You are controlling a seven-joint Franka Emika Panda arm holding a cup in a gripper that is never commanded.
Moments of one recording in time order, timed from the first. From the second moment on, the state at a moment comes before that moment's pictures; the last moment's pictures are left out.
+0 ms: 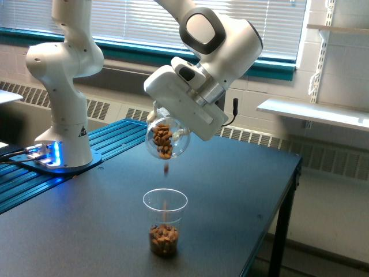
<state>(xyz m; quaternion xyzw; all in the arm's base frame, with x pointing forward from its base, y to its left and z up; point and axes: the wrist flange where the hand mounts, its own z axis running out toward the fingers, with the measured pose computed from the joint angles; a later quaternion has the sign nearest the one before) 0.508 -0.138 0.333 0.63 -0.70 -0.06 0.33</state>
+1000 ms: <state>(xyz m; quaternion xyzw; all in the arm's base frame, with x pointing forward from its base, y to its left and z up) 0.515 -0.135 0.337 0.63 -0.69 -0.08 0.35</state>
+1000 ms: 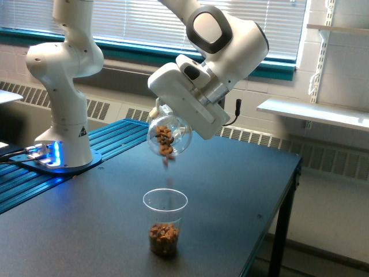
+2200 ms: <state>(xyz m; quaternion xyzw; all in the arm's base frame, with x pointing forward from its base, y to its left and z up) 0.530 -0.136 0.362 0.63 -0.67 -0.11 0.38</state>
